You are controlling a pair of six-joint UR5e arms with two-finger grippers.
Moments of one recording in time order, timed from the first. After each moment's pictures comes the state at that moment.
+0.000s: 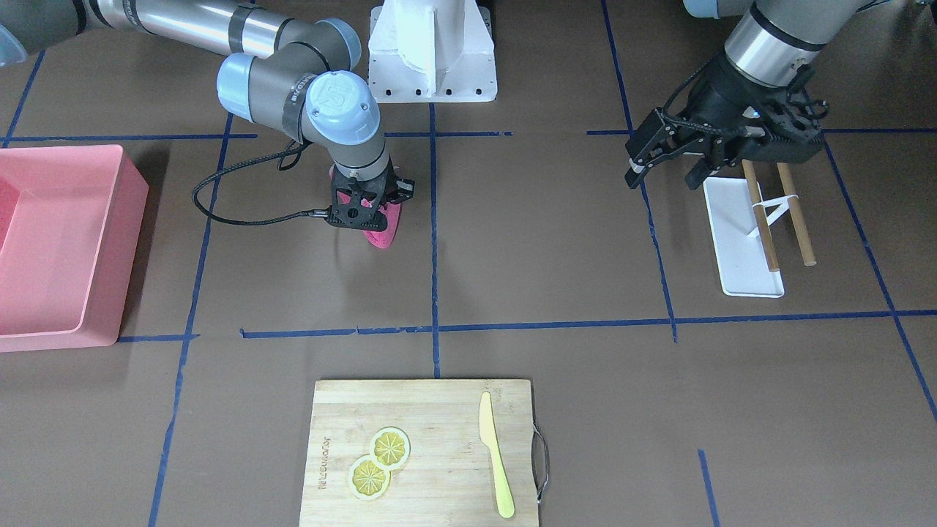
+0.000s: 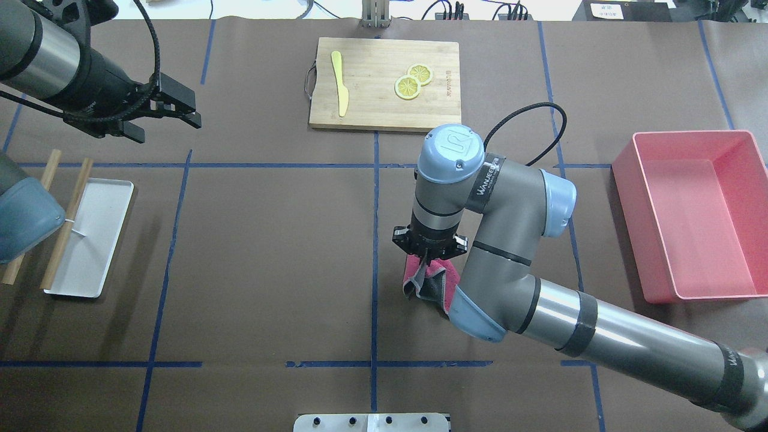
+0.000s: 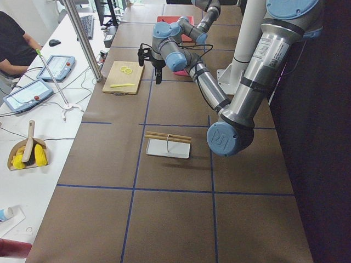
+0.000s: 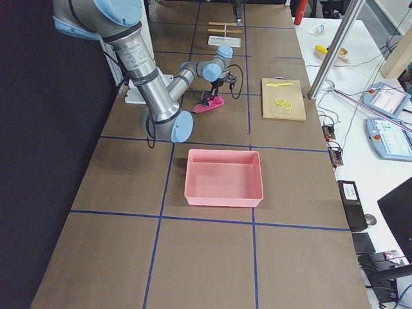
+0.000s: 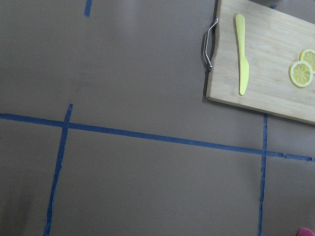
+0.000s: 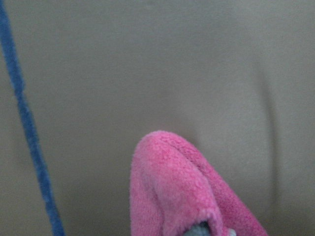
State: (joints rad) left arm -0.97 -1.96 -2.03 -1.62 -2.20 -1.14; right arm 0.53 -0.92 1.59 -1.60 2.10 1.33
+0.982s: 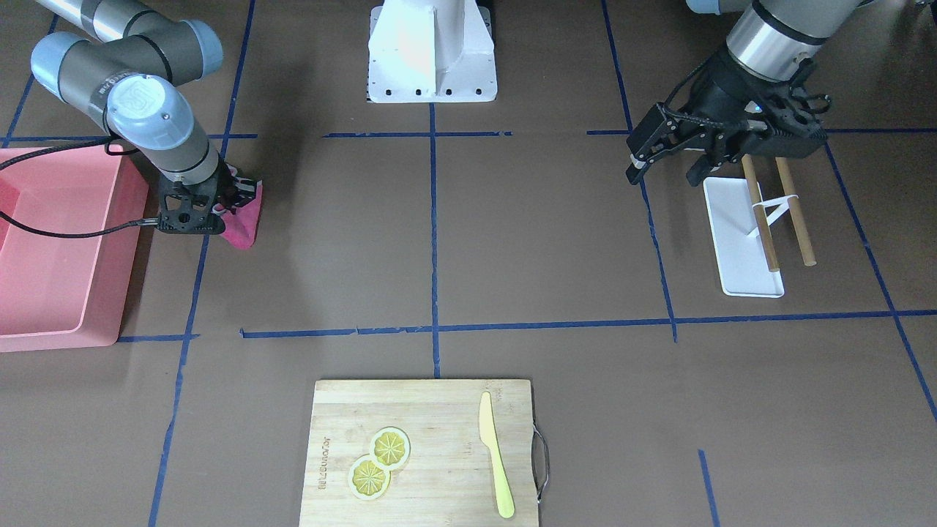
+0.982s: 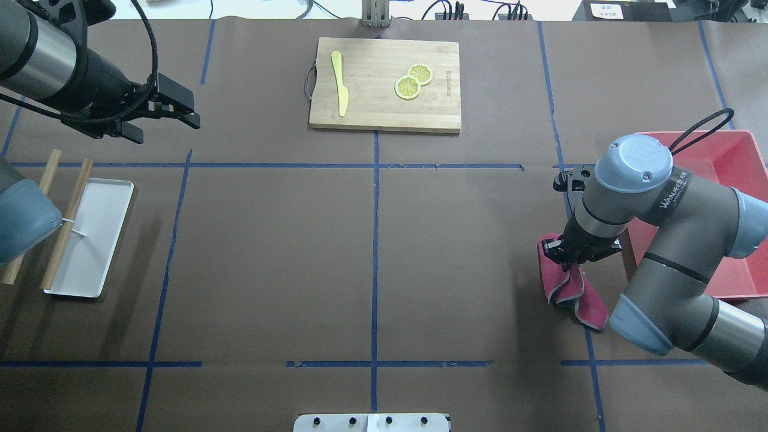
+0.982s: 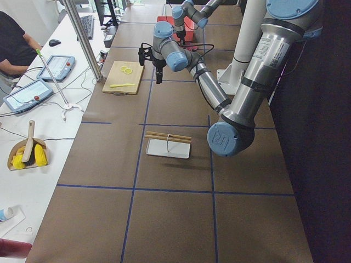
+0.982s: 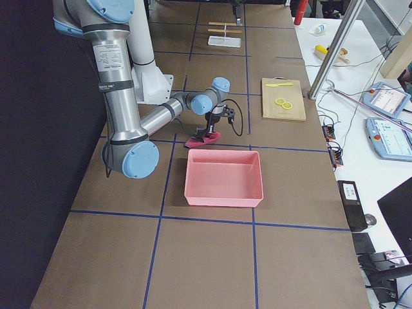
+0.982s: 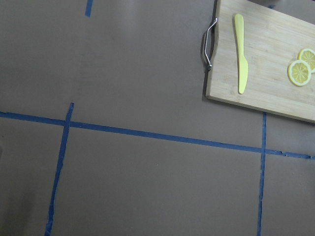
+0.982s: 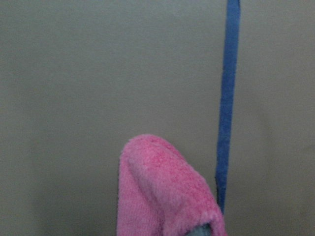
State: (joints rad) left arm -0.97 -1.96 -2.05 -1.61 -2.20 -1.14; right arm 0.65 -1.35 1.84 -1.61 2.10 0.96
